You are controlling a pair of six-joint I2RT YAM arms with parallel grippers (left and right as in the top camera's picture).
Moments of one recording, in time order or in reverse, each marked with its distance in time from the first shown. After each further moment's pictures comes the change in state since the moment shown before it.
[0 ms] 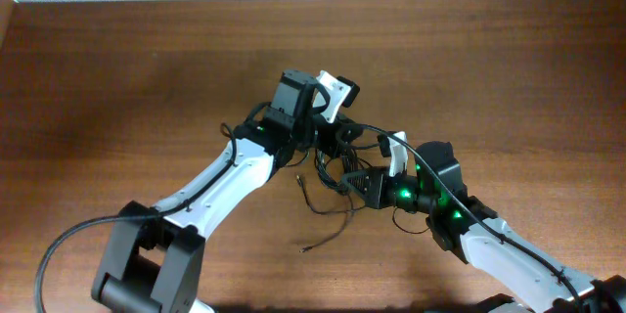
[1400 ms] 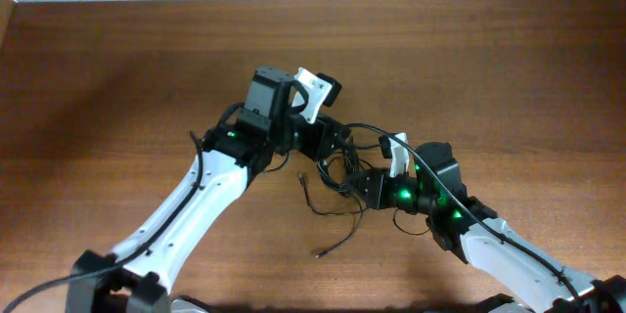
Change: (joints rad) left arm 0.048 -0.172 0.001 -0.172 -0.002 0.027; right arm 0.000 0.000 0.000 -0.037 0.023 0.008
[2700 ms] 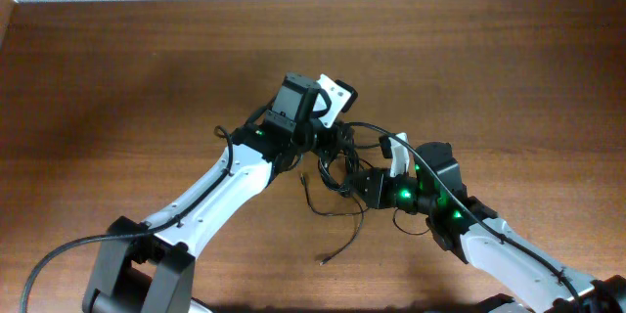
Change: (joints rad) left arm -0.073 0.113 0.000 0.081 -0.194 0.082; right arm 0.000 0.000 0.000 0.000 0.000 0.015
